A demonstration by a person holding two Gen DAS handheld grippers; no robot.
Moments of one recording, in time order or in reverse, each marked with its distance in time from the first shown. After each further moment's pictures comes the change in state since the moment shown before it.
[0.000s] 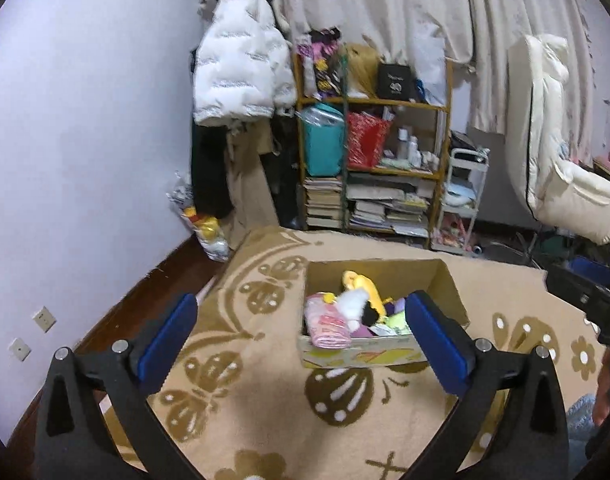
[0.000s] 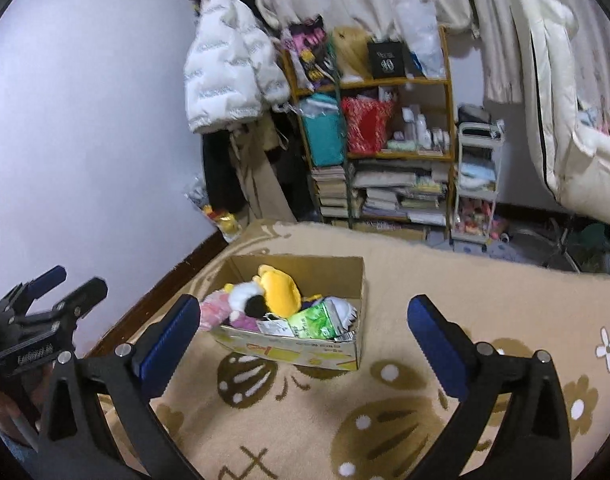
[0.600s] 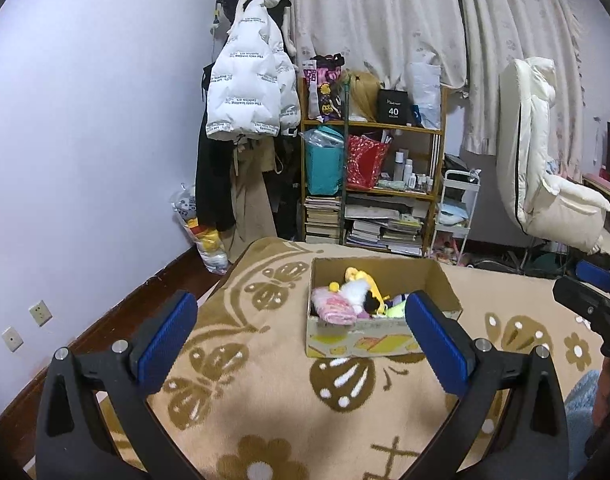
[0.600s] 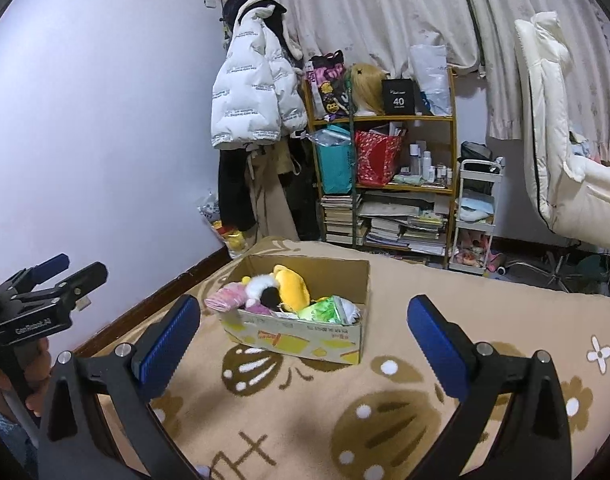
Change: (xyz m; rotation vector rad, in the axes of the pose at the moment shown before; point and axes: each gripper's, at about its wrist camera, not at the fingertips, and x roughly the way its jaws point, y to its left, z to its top) left arm -0.040 0.022 -0.054 -0.026 -0.096 -0.028; right arm -0.043 0.020 -0.050 -0.076 -0.115 -0.014
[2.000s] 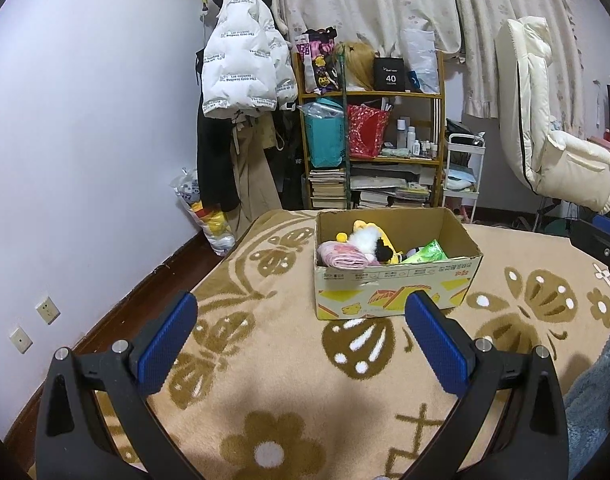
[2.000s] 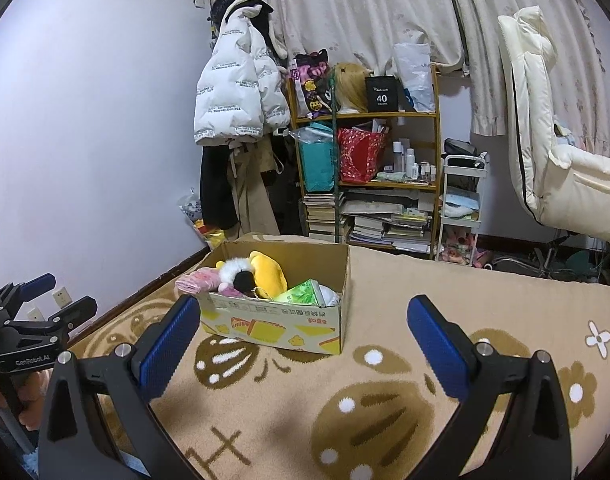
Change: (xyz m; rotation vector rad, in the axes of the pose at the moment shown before) left arm 0.023 -0.006 -0.051 0.054 0.069 0.027; right arm 0.013 -0.018 -0.035 -0.012 -0.018 -0.041
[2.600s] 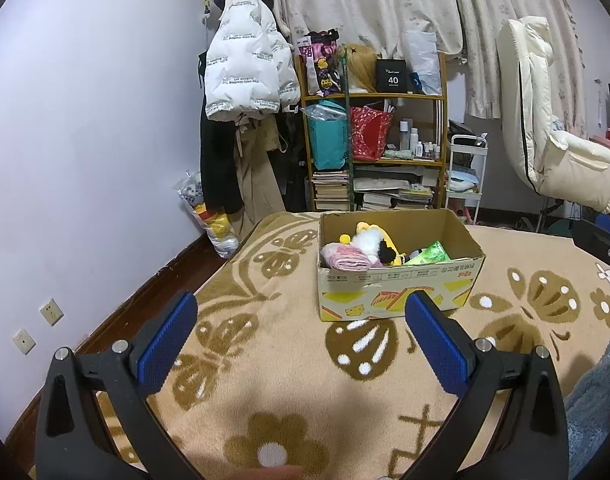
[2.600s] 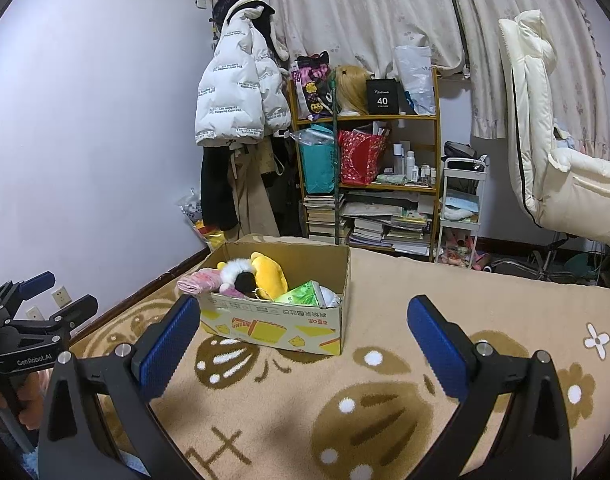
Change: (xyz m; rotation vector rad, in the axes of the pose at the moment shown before) left arm -0.002 0.010 0.001 0.006 -0.011 0.006; right arm 0.000 0.001 -0.001 -0.003 -0.003 -0.006
